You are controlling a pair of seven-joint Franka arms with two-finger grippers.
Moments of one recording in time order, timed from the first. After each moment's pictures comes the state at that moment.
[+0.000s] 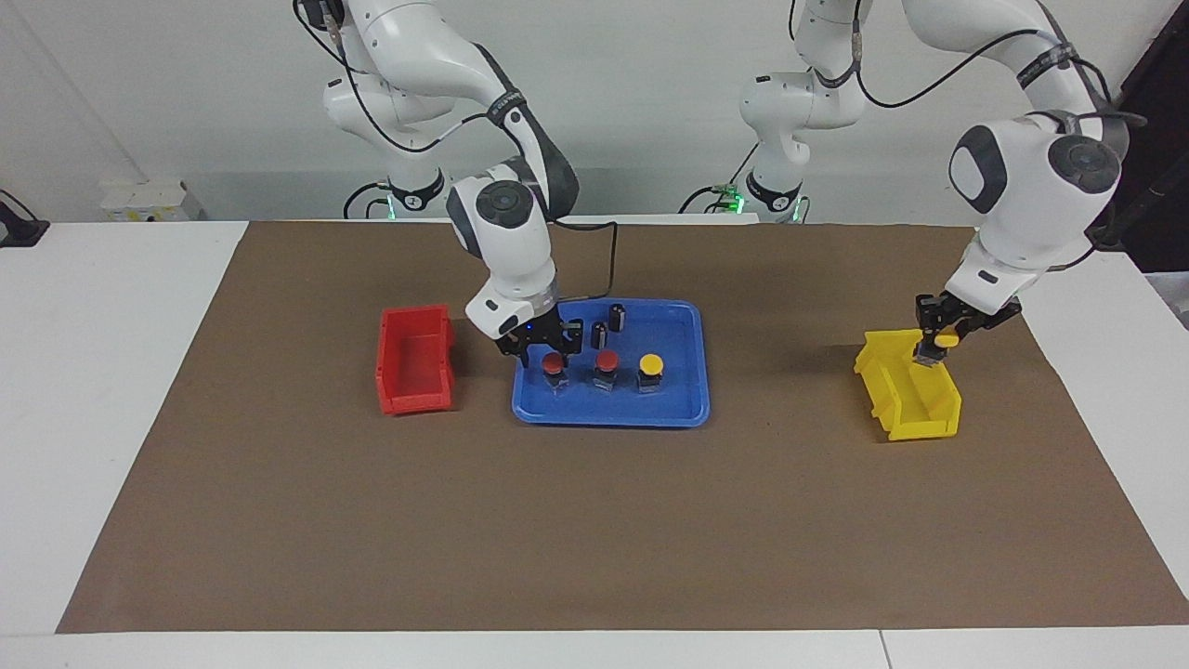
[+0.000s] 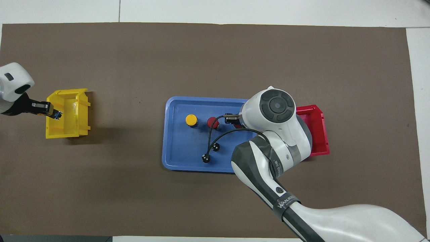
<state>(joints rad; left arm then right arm) -0.15 0.06 0.12 -1.81 0.11 1.83 0.06 0.27 0.23 0.18 -1.90 0.01 2.18 0.55</state>
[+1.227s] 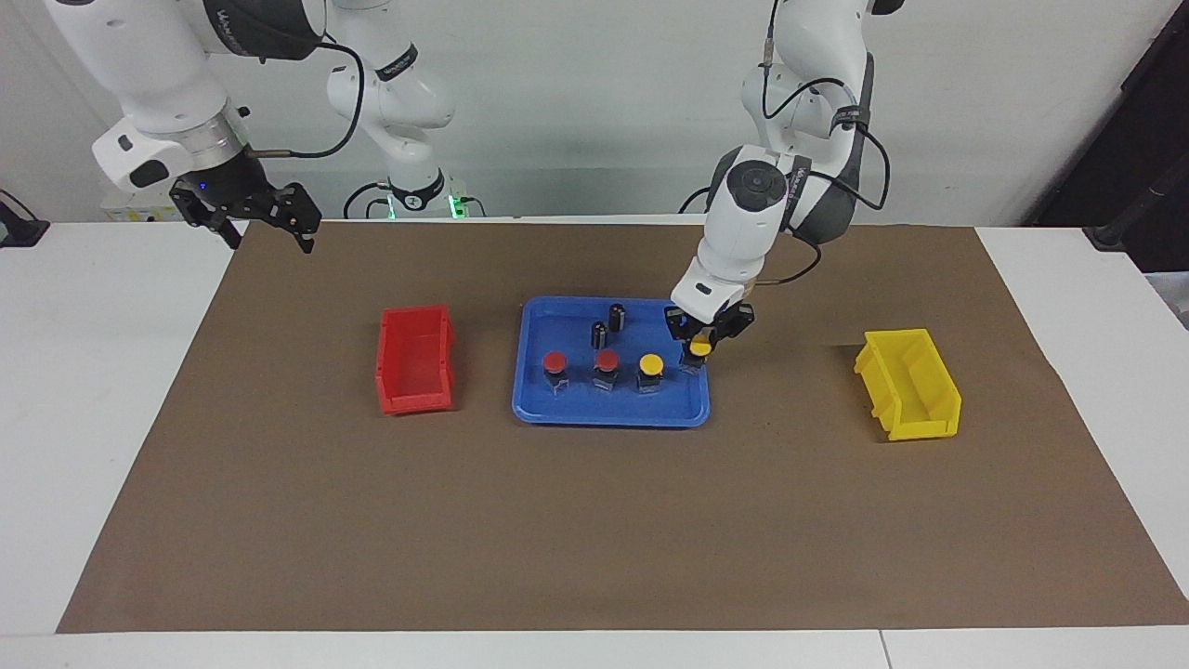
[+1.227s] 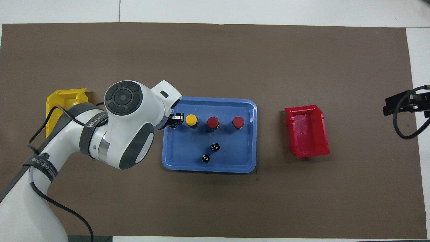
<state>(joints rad) -0.65 0.18 0.10 -1.98 -0.07 2.16 -0.48 -0.22 -0.03 0.14 -1.63 -0.03 1.49 0.02</state>
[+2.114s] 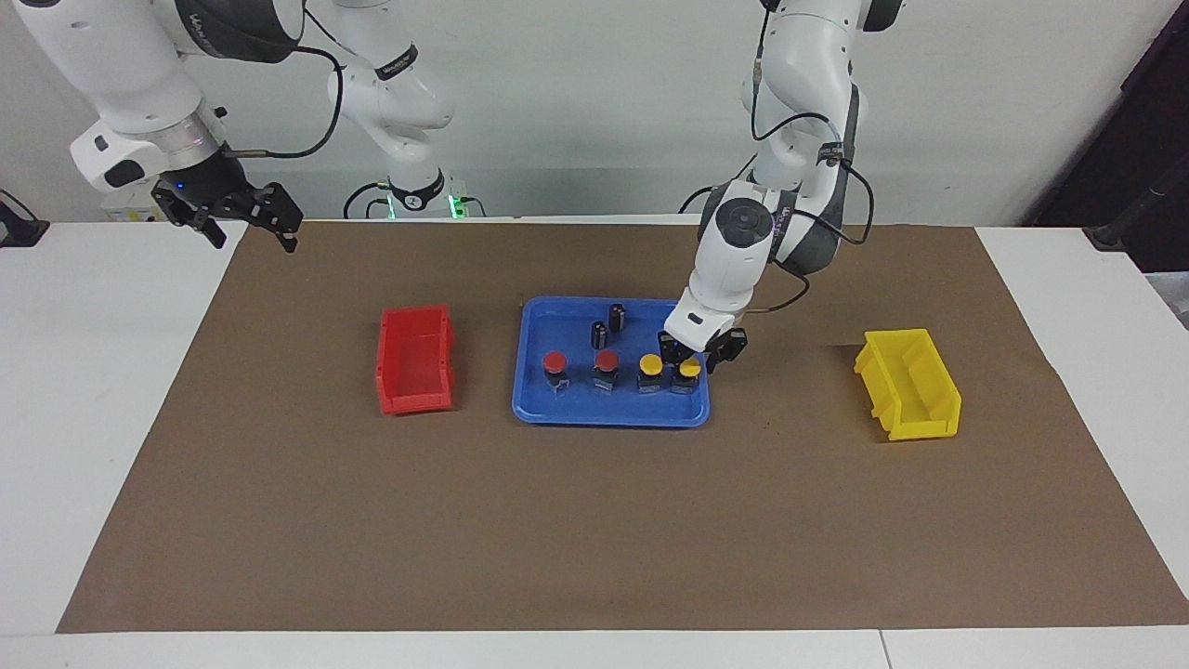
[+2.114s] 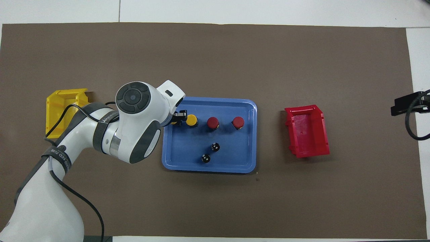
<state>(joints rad) -0.65 0.25 0.11 -1.97 -0.07 2.24 -0.48 -0.23 -0.05 0.13 -1.63 -0.02 1.51 -0.01</state>
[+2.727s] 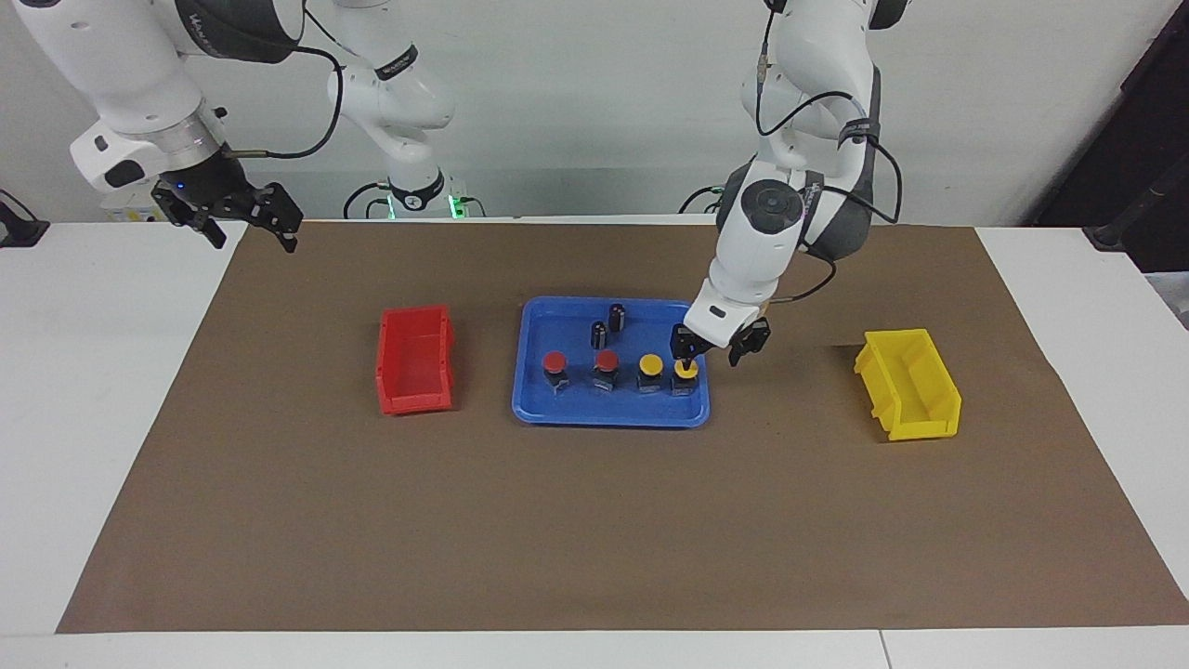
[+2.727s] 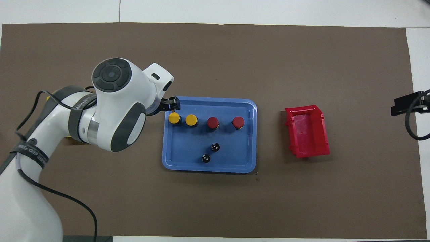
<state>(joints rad) -0.60 0.20 0.13 -1.82 -0.07 2.01 -0.46 -0.23 -0.05 0.13 -1.63 -0.02 1.51 -0.01</state>
